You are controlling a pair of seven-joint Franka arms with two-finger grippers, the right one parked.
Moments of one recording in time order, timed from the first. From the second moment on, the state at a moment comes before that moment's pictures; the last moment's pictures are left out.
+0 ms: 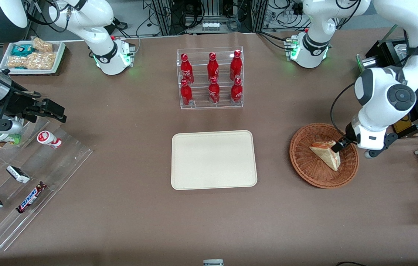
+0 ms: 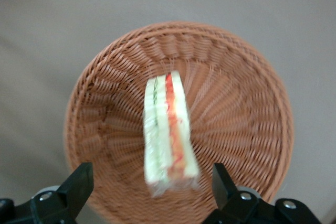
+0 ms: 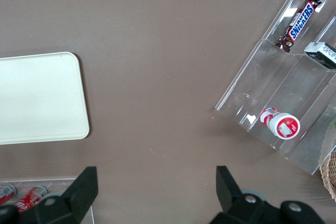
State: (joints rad) arm -0.04 0.14 0.01 -2.21 0.05 2.40 -0.81
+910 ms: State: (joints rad) arm -0.04 0.27 -0.03 -2.18 0.05 2.44 -0.98
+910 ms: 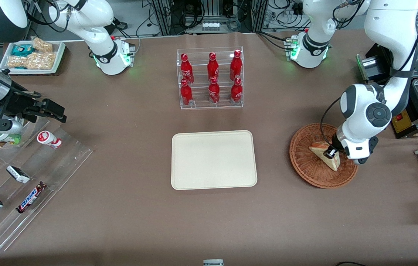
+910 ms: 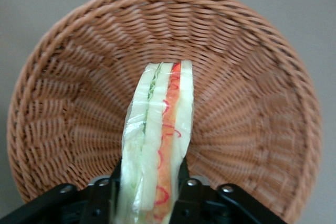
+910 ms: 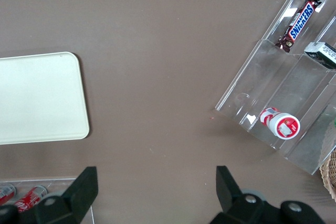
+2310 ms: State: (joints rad) arm -0.46 0.68 -0.33 -1.58 0.27 2.33 -1.02
